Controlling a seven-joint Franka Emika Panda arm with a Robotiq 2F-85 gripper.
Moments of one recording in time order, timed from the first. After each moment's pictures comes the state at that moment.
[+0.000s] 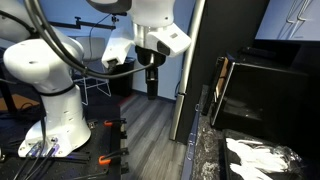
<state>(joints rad) -0.17 -0.79 -0.46 -2.76 0.11 2.00 -0.38</state>
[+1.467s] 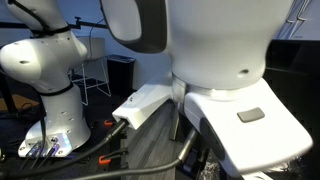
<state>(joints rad) -0.30 -0.18 -0.60 -2.43 0.27 2.33 -0.25</state>
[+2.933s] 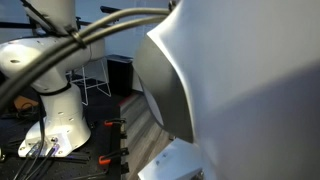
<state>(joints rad) -0.45 0.15 -0.52 -2.25 0.66 2.49 -0.29</state>
